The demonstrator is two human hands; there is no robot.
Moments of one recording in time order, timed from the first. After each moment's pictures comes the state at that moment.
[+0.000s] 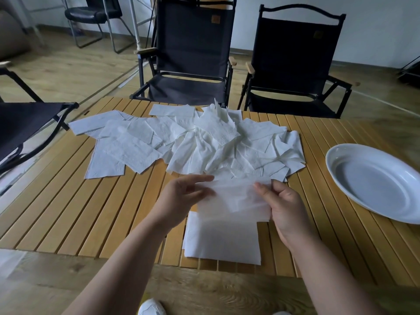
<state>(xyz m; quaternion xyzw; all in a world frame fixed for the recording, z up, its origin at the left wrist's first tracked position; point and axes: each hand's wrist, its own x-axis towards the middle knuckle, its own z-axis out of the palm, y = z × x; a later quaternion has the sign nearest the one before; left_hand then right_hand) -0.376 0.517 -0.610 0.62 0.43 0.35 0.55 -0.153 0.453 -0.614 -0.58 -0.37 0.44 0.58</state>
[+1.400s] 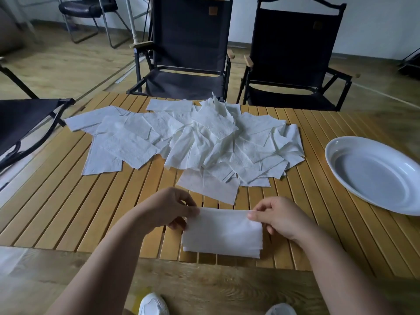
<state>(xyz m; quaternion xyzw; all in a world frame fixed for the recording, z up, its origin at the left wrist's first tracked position) -0.399 0.524 -0.615 0.65 0.54 0.06 0.53 -0.131 0.445 -0.620 -0.74 -0.51 0.40 0.19</state>
